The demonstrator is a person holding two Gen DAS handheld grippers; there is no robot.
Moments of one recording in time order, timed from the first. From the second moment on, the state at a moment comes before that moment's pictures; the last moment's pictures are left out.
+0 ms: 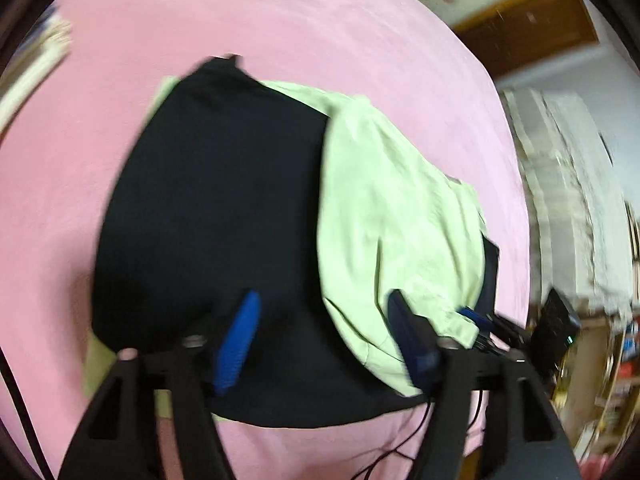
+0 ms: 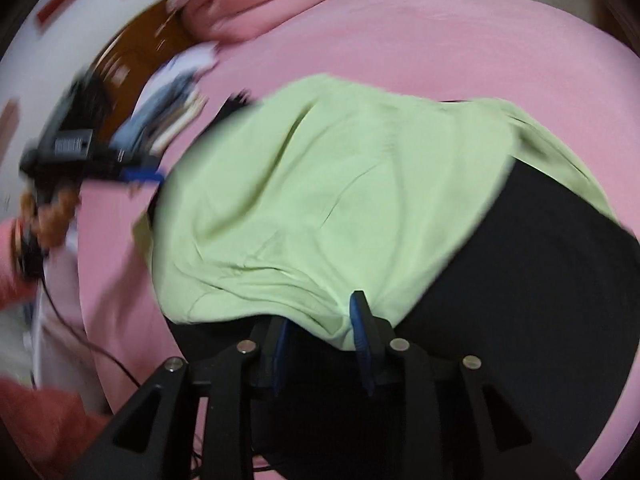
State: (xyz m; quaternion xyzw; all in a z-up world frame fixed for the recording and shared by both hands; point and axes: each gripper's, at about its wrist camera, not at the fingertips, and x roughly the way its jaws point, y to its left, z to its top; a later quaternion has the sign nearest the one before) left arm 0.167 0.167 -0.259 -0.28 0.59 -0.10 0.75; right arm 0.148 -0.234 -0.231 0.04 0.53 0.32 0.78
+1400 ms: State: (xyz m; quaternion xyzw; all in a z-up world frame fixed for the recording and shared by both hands) left arm 0.306 0.052 -0.284 -0.16 0.53 -0.13 0.82; right arm 0.255 -0.211 -0.244 0.19 0.41 0.17 0.88
